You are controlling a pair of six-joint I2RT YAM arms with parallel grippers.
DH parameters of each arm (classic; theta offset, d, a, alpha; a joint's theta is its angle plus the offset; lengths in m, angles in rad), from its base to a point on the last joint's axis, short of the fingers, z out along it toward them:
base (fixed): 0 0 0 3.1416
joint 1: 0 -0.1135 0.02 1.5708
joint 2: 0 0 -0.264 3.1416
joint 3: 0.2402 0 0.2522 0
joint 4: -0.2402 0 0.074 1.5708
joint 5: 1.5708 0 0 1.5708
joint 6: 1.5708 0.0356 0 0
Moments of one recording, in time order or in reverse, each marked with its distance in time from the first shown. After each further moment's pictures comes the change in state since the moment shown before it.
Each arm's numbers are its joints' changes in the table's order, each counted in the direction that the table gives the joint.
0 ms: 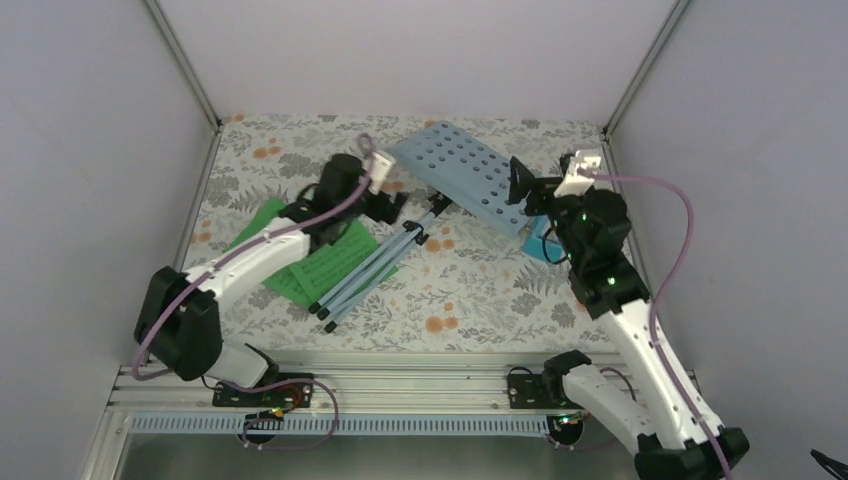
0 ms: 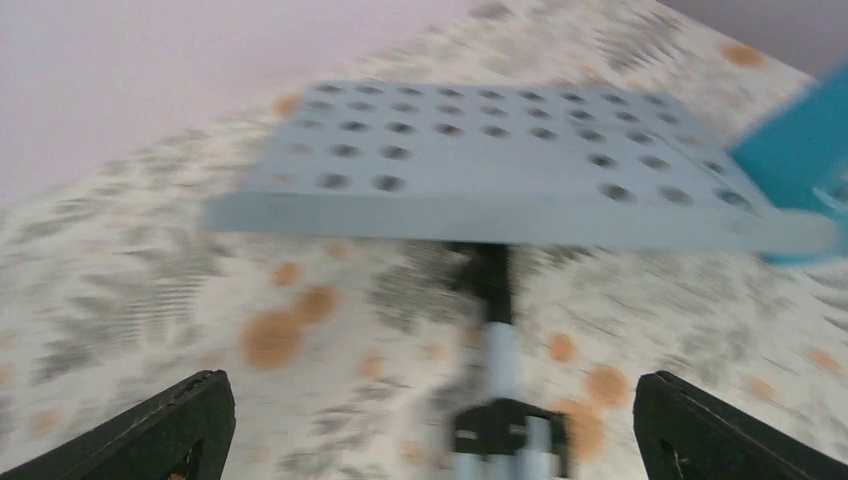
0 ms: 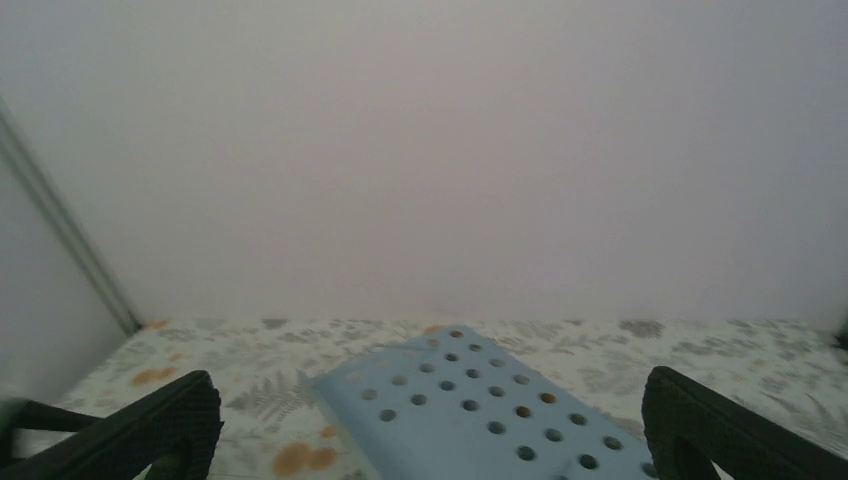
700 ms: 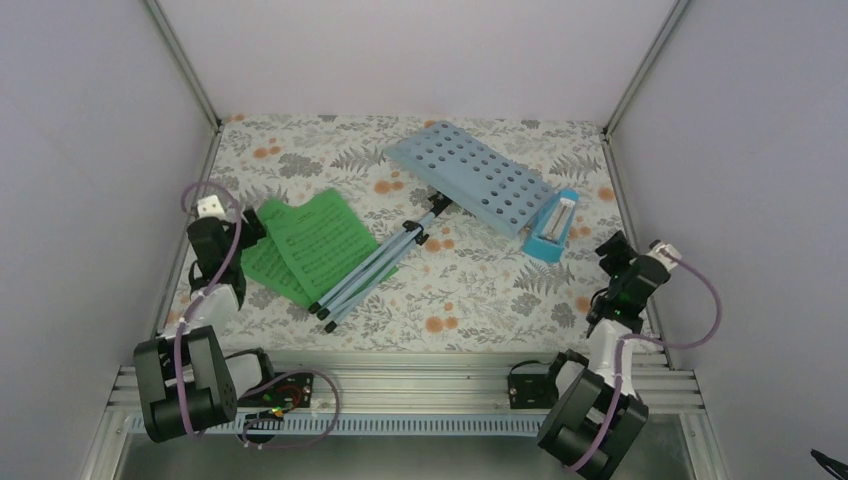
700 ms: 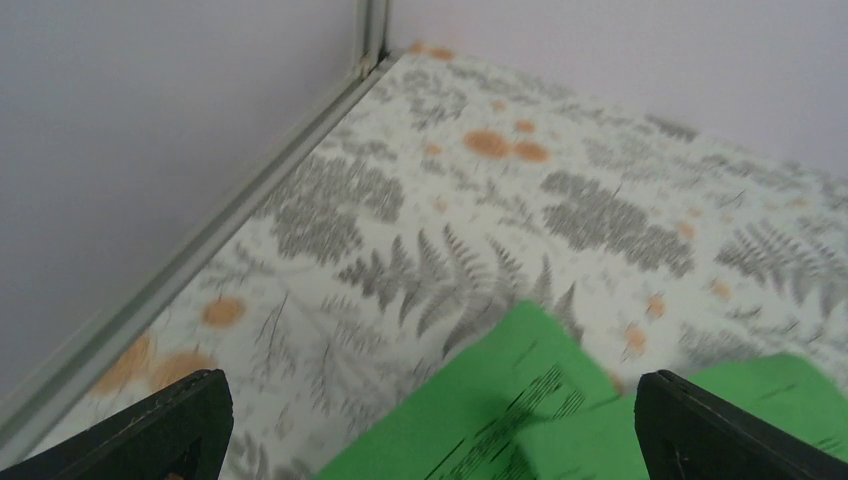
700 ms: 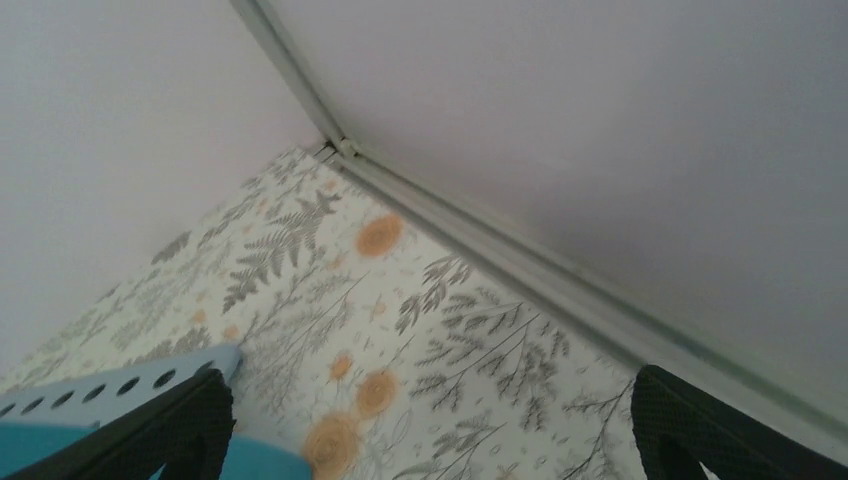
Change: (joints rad) left arm -0.930 -0.348 -0.650 0.467 0.000 -0.208; right arm 0.980 0.085 -0.563 0.343 -0.225 0.213
